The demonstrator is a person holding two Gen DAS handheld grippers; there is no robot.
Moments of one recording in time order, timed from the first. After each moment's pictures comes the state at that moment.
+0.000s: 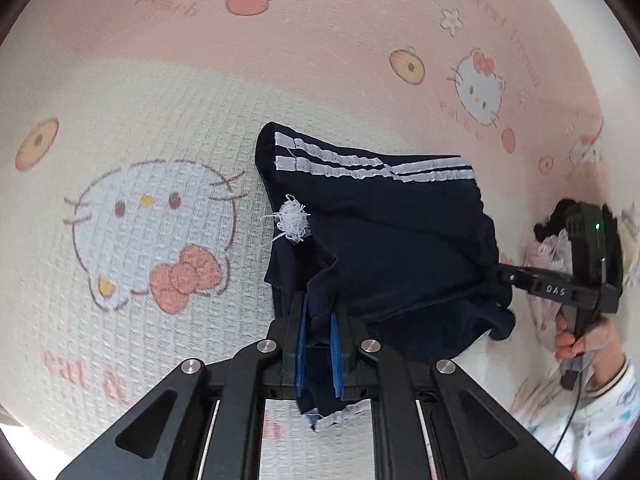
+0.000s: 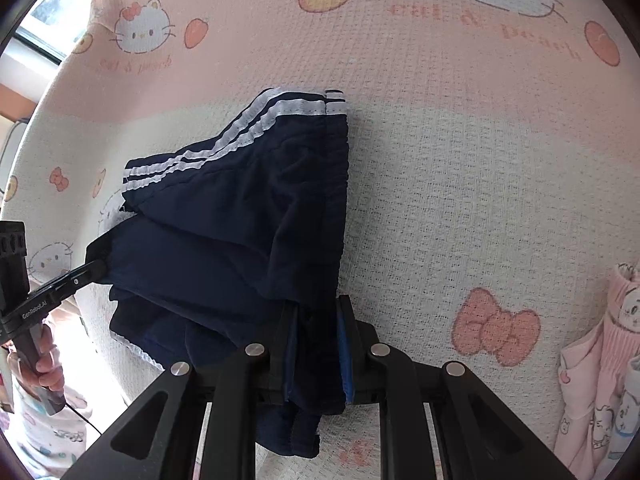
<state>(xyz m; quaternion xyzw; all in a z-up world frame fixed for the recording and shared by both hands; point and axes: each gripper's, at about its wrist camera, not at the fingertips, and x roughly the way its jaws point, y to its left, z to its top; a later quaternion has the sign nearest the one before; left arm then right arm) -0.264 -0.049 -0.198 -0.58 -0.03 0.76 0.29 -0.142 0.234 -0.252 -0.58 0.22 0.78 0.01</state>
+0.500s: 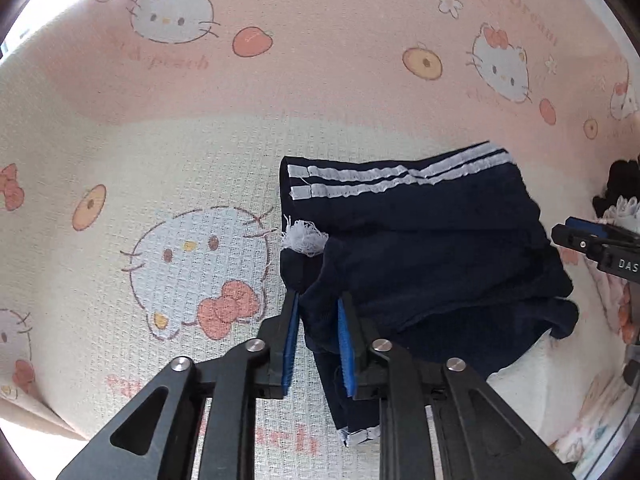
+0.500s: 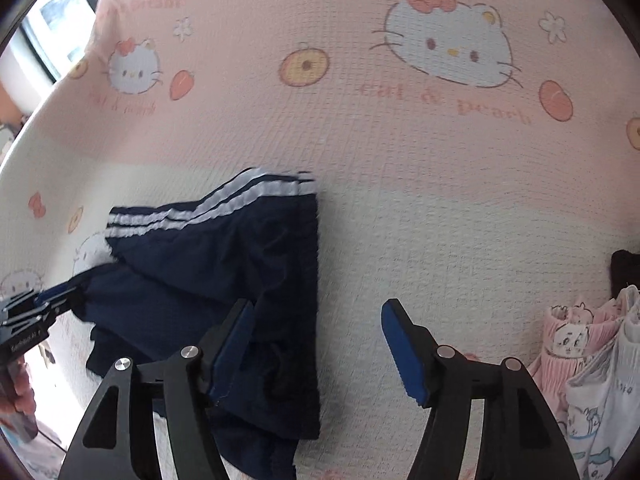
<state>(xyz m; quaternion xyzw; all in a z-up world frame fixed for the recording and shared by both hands) -0.254 0.017 -0.186 -0.53 0.10 0.81 0.21 -0.114 0.233 -0.215 -0.51 0.17 0.84 0.10</state>
